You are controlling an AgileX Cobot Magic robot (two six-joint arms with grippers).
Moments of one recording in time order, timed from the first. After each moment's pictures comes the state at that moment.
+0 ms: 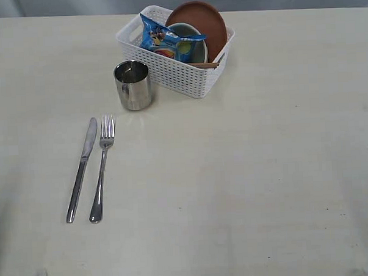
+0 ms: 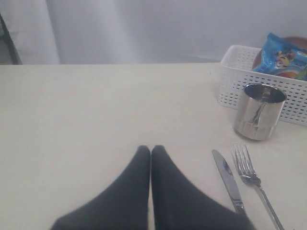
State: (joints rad) left arm -0.11 0.00 0.00 -0.01 0.32 -0.03; right arm 0.67 0.00 0.00 0.13 -0.31 0.02
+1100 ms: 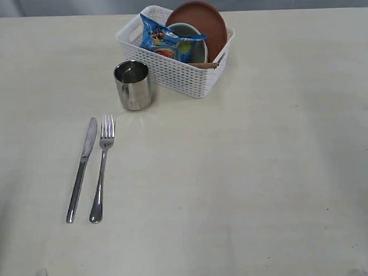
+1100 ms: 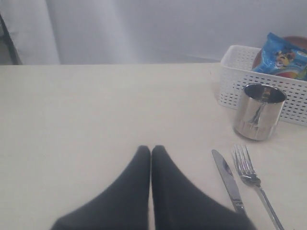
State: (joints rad) left arm -0.11 0.00 0.00 0.00 0.32 -0.03; right arm 0.64 1.14 -0.95 1.73 -0.47 -1.73
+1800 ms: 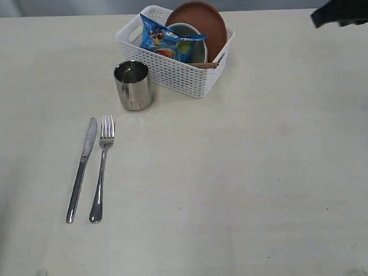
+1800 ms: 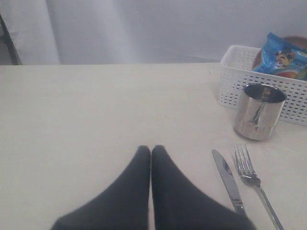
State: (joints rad) left arm -0.11 0.00 0.00 0.00 0.32 -0.03; right arm 0.10 1.57 -1.17 -0.21 0.64 -0.14
